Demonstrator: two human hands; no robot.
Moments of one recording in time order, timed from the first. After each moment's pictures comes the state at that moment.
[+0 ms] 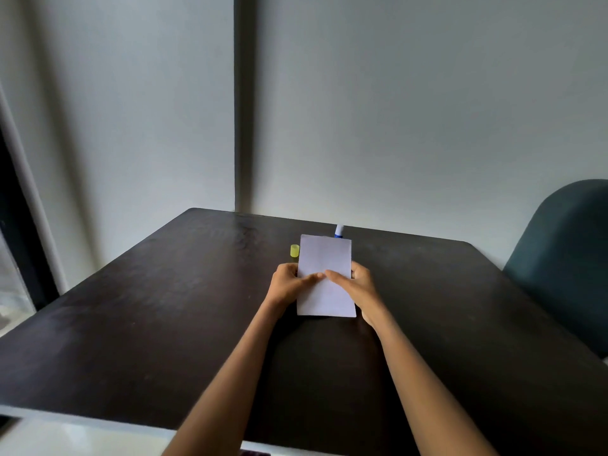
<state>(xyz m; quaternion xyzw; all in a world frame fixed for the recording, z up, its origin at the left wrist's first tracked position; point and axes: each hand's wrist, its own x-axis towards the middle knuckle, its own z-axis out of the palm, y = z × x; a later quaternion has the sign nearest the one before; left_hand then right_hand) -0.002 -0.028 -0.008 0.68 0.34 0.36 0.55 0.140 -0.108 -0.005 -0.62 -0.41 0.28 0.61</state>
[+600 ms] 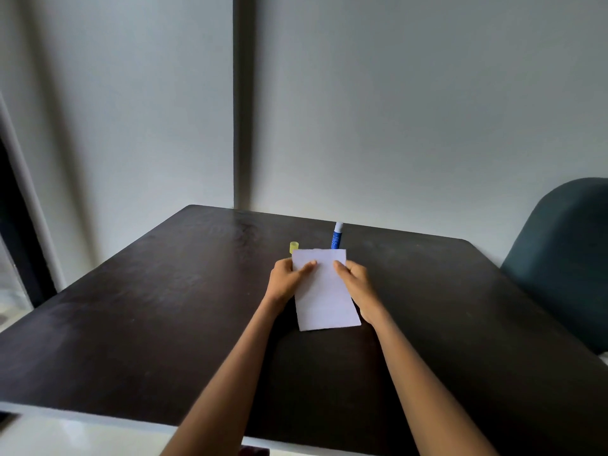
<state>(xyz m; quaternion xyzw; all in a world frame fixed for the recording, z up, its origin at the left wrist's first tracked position) -0.003 -0.031 -0.004 0.64 0.34 0.39 0.56 0.143 -0.105 -0.010 -0.66 -0.43 0.23 0.57</state>
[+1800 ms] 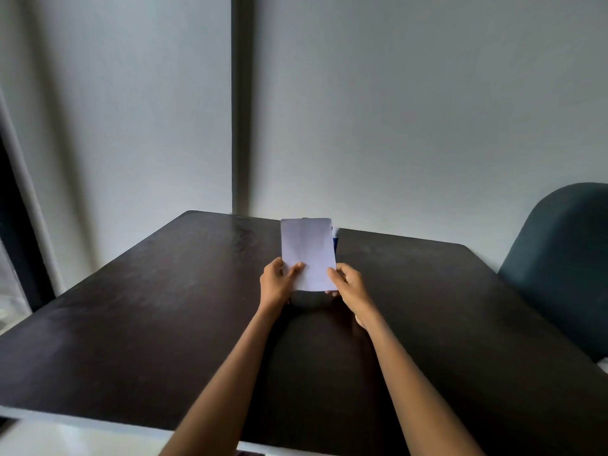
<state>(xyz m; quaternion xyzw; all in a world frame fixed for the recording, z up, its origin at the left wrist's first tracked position) 0.000 -0.027 -0.013 0.63 0.38 0.48 0.48 0.142 -0.104 -0.010 -0.65 -0.46 0.22 0.56</state>
